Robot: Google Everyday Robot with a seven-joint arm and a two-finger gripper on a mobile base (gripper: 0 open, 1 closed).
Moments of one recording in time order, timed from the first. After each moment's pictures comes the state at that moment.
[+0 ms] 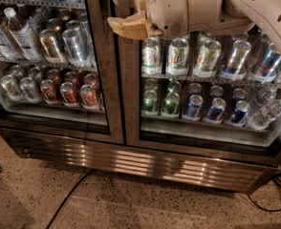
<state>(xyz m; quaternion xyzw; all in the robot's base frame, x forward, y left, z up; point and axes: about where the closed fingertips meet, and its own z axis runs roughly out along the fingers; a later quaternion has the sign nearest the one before) 0.556 0.053 1.029 -0.63 0.45 0.35 0.53</state>
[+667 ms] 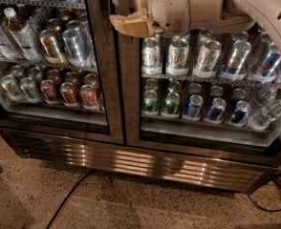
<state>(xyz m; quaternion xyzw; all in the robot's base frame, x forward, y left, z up) 0.562 0.049 1.031 -0.63 0.45 0.35 0.53</state>
